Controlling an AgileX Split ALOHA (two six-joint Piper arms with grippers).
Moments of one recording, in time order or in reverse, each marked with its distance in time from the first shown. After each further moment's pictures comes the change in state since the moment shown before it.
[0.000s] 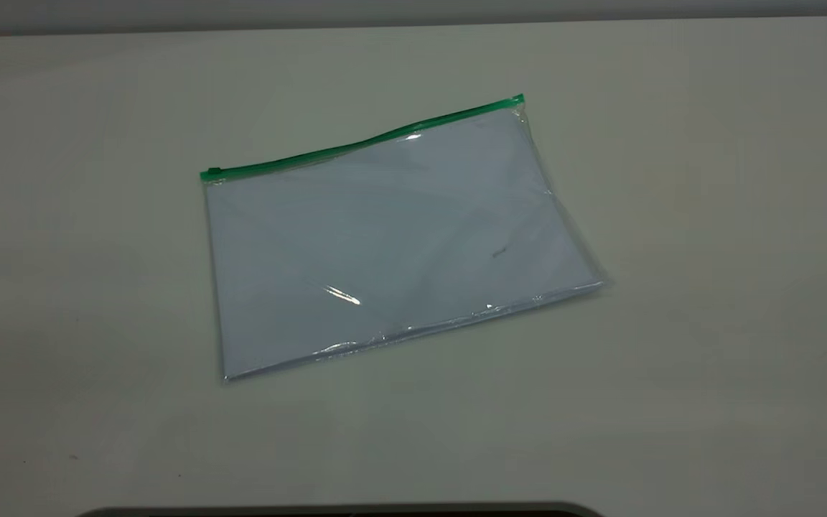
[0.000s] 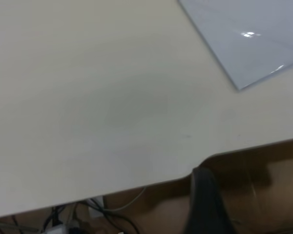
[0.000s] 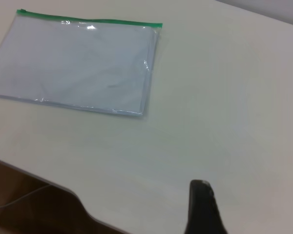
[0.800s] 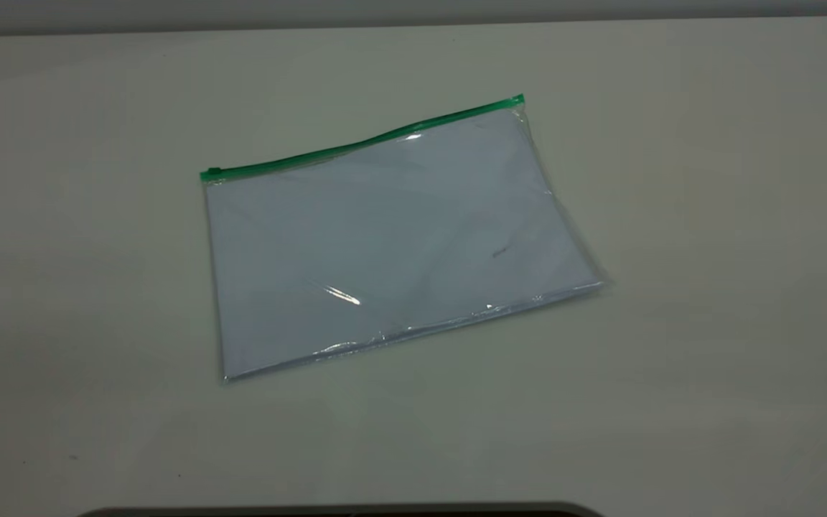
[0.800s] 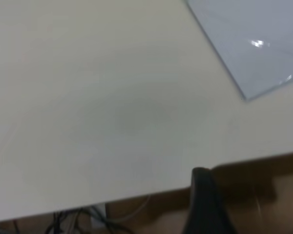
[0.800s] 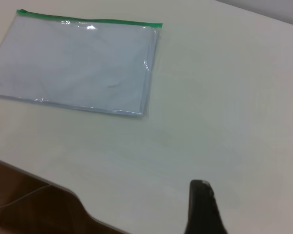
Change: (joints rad) left arm 0.000 -0.047 0.004 0.015 -0.011 -0.034; right arm 0.000 0.000 0.000 0.000 -0.001 0.000
